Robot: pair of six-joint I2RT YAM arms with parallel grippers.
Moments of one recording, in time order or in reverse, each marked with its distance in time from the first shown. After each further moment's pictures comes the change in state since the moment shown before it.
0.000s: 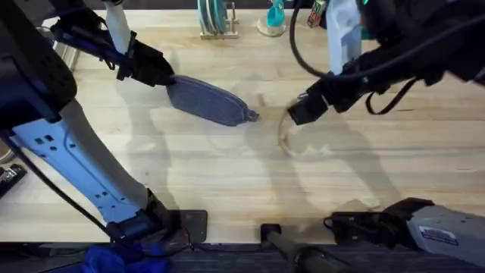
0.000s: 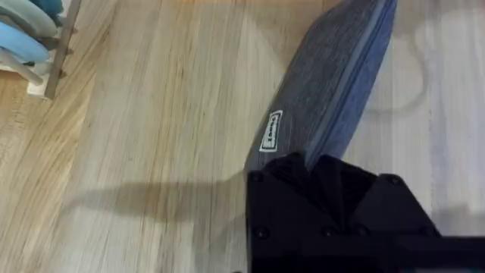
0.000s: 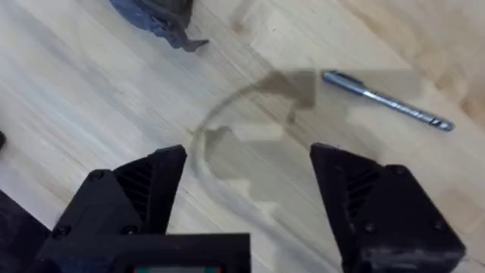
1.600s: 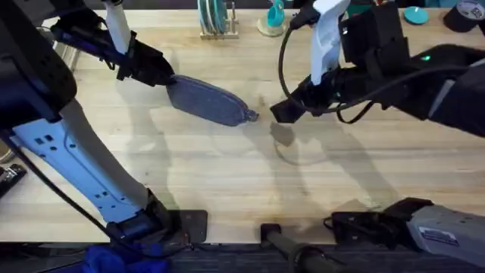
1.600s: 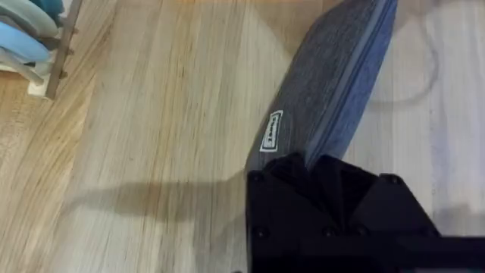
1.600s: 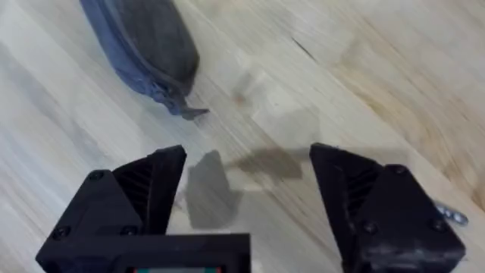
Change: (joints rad) left arm 0.000 0.000 0.000 0.004 0.000 0.000; right arm 0.035 0.000 -0.254 0.501 -0.031 0.014
